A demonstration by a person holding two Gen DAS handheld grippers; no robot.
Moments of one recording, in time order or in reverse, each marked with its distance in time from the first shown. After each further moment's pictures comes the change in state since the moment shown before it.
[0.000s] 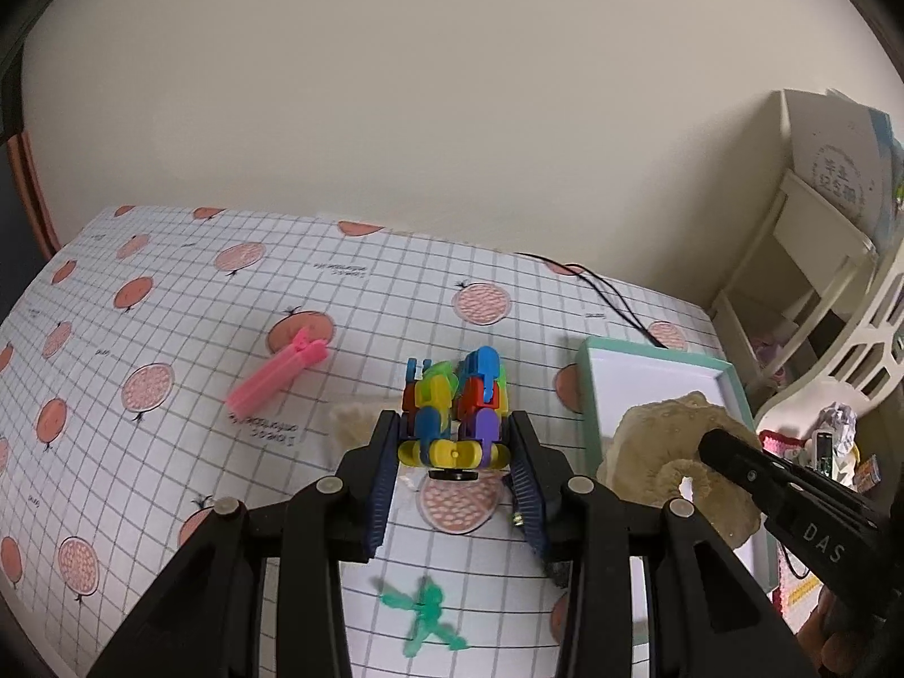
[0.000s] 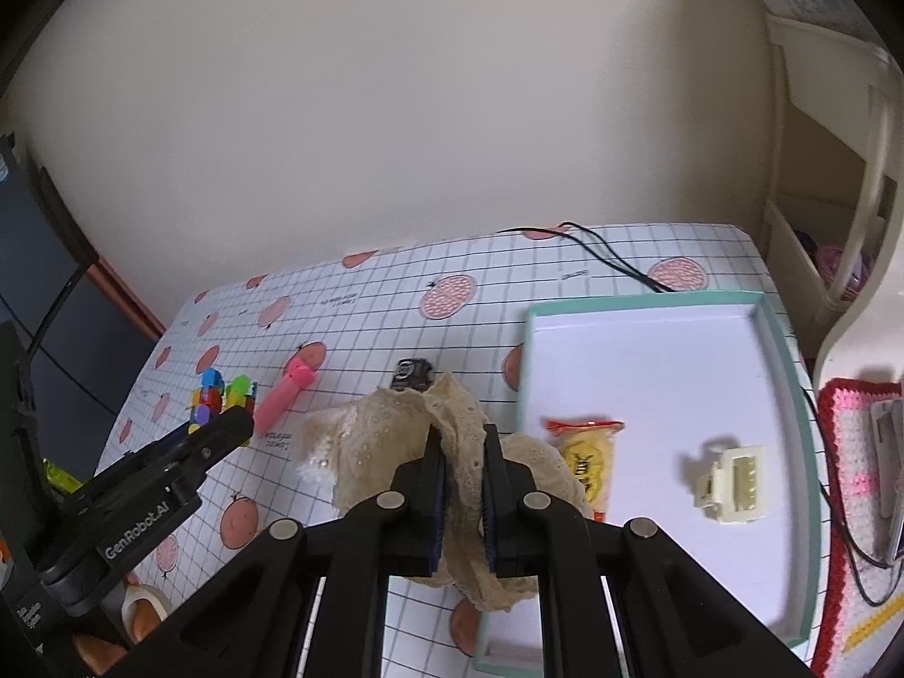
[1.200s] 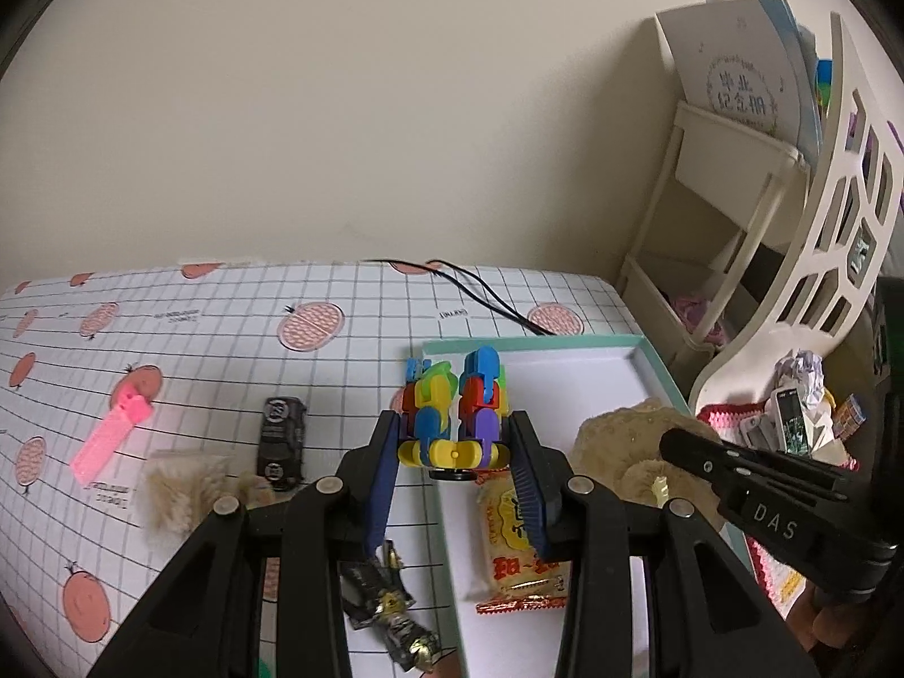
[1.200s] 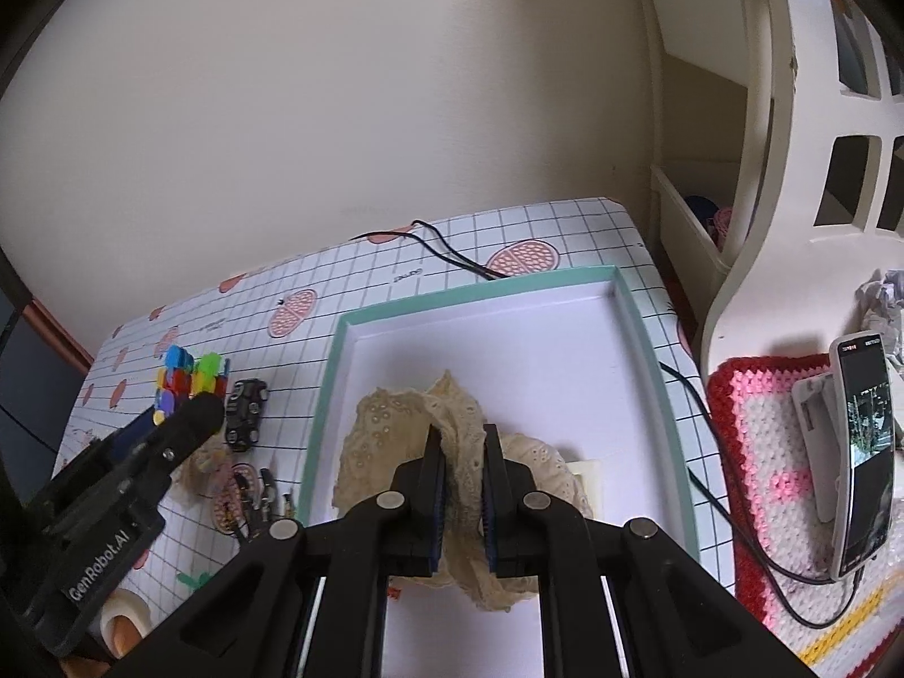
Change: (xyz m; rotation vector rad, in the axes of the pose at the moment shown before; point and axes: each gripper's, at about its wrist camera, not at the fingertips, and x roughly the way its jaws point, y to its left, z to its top) left arm 0.058 -0.112 -0.005 0.177 -0.042 -0.159; right arm 0.016 -0.107 -0.011 0.089 -0.013 -0.172
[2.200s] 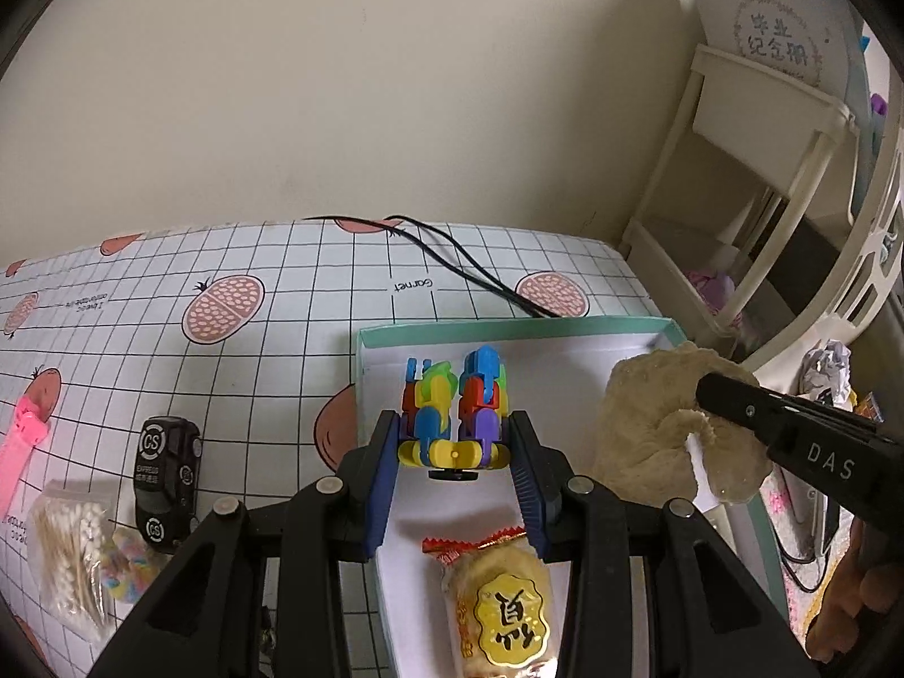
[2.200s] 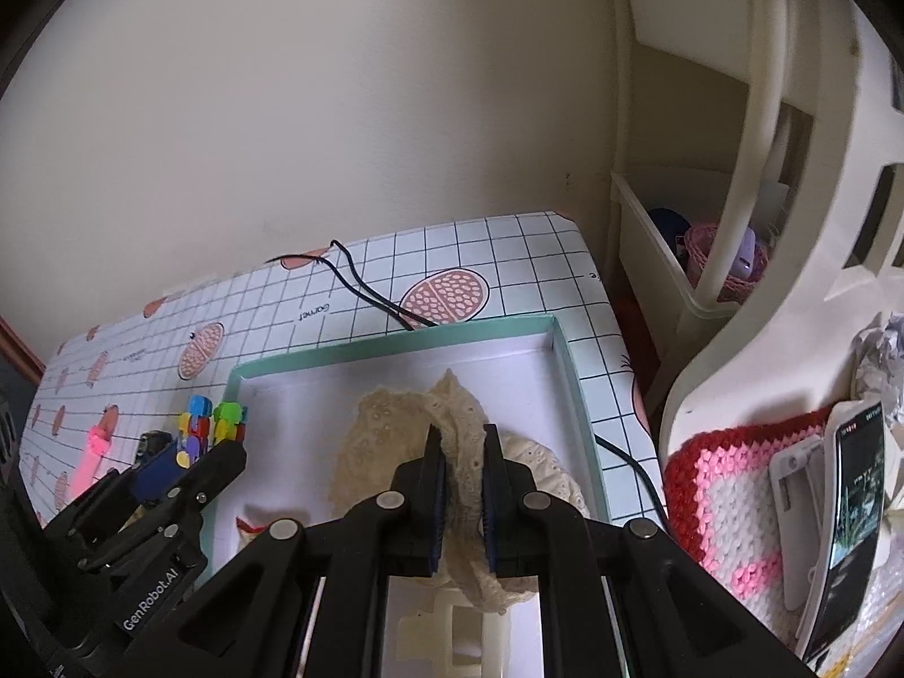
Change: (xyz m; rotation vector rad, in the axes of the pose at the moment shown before) left arm 0.094 -0.013 0.009 -0.002 0.089 -0.056; right arm 0.052 -0.035 0.043 -0.003 0.016 -0.121
